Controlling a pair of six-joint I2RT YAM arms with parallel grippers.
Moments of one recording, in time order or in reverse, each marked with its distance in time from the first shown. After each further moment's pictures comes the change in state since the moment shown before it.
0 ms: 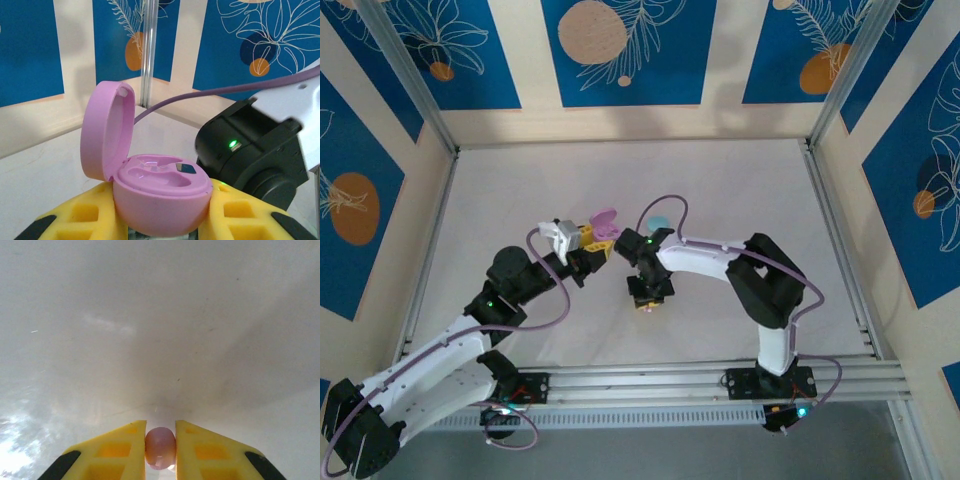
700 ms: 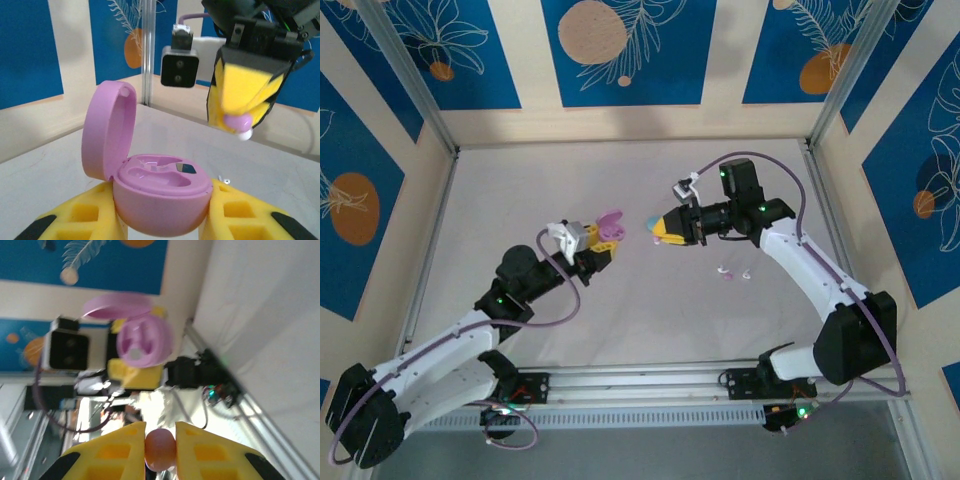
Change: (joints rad) left arm 0.000 0.087 -0.034 0.120 0.016 0.055; right arm -0.508 -0.491 -0.087 0.371 -1.094 0.047
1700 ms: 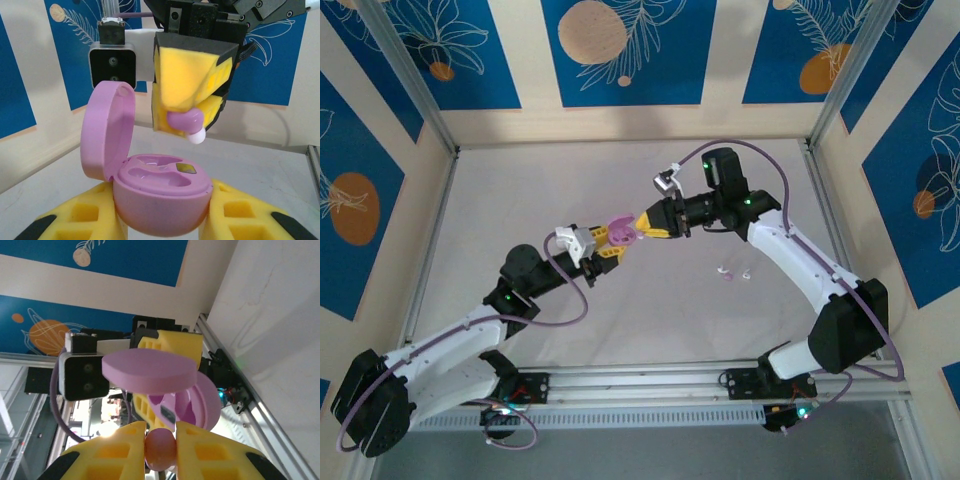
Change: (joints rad) left arm -0.003 0.074 -0.009 0.153 0.126 0.068; right arm 0.098 0.066 0.098 0.077 0.051 0.042
